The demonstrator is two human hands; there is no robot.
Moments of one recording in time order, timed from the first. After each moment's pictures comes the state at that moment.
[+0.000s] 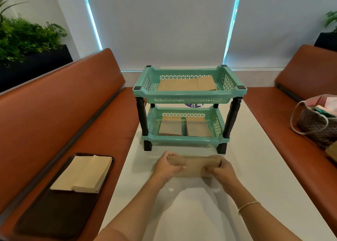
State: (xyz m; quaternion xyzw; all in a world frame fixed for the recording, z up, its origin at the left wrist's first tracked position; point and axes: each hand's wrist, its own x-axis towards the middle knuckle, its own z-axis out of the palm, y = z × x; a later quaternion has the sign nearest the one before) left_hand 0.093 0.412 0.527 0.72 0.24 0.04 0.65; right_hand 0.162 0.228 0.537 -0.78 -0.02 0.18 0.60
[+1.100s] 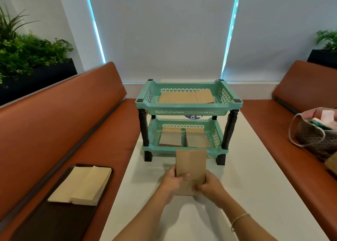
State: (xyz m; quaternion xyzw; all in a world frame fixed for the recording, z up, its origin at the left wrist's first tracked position) left_hand 0.090 0.382 0.545 0.66 0.26 0.01 0.71; right_hand 0.140 0.248 0.548 -0.83 -0.13 0.25 0.49
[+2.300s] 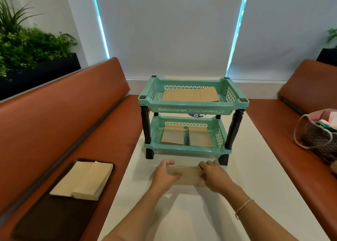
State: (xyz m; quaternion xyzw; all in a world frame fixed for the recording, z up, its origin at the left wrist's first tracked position) left_hand 0.088 0.414 0.533 0.77 0.27 0.07 0.57; right_hand 0.175 0.251 0.556 -0.93 -0.34 0.06 0.08
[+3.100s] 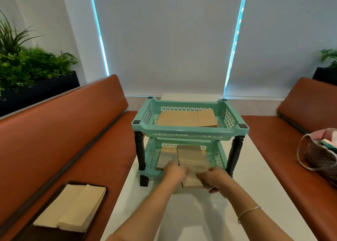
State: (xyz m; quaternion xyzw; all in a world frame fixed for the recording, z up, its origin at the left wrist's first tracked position) left_hand 0.182 0.405 0.605 0.78 0.32 0.03 0.53; right_hand 0.228 0.275 0.618 -0.87 -0.04 0.26 0.41
